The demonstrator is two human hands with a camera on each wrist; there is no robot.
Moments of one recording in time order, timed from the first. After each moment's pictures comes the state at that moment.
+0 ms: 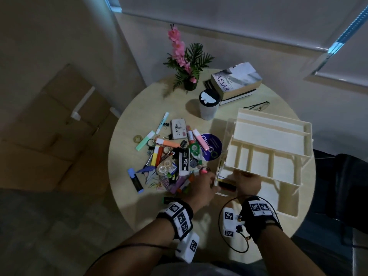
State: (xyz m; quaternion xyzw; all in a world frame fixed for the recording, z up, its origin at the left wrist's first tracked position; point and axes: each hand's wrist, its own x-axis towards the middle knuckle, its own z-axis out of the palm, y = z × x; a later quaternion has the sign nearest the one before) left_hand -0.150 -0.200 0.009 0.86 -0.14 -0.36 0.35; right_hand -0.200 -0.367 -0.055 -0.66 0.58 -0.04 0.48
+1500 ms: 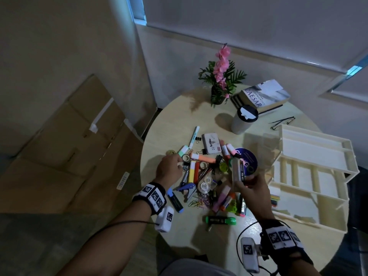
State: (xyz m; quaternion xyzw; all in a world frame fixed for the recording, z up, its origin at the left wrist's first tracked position) left_hand 0.058 0.009 -0.004 0.94 -0.14 -0.19 0.24; right_hand -0.139 -0.221 0.027 -0.76 0.42 -0.06 0.49
